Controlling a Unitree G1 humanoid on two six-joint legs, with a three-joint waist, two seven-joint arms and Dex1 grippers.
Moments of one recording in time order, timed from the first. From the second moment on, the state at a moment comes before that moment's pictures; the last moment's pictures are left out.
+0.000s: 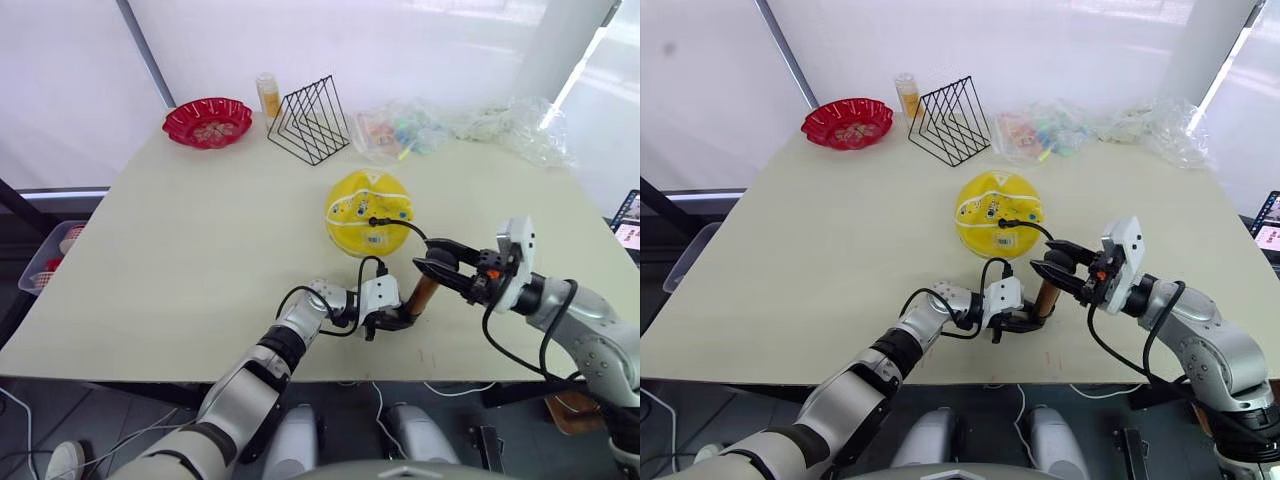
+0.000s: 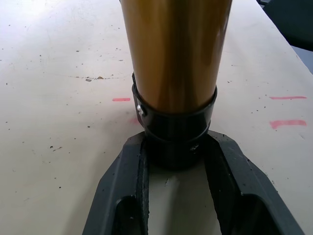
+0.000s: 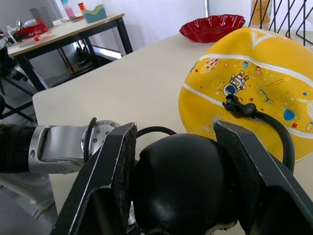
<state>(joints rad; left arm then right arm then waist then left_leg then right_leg) -0.65 0.09 -0.44 0.87 0.12 -0.24 -1.03 -0.16 -0.63 -0.09 -0.40 0.83 0.58 0.70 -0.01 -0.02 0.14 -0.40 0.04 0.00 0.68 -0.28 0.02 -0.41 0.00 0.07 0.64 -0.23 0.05</state>
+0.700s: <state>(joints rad) -0.66 0.09 -0.44 0.88 0.12 -0.26 -1.03 -0.45 -0.90 -0.34 -0.40 1.34 0.94 0.53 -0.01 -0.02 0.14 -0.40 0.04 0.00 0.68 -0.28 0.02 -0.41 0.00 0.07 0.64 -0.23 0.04</state>
